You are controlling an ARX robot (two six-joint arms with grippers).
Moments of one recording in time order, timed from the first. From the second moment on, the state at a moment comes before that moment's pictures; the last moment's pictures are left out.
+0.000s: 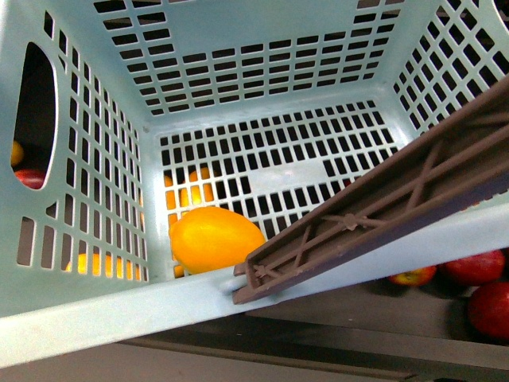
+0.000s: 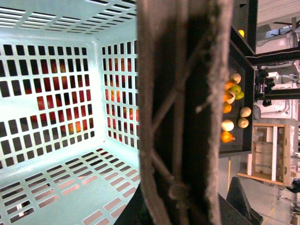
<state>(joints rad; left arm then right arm) -0.62 1.57 1.29 -0.33 0.26 -0.95 0.00 0.29 0.02 0.29 0.00 0.00</state>
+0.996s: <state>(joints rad) -0.61 1.57 1.29 -0.32 0.24 -0.93 0.00 0.28 0.02 0.29 0.00 0.00</state>
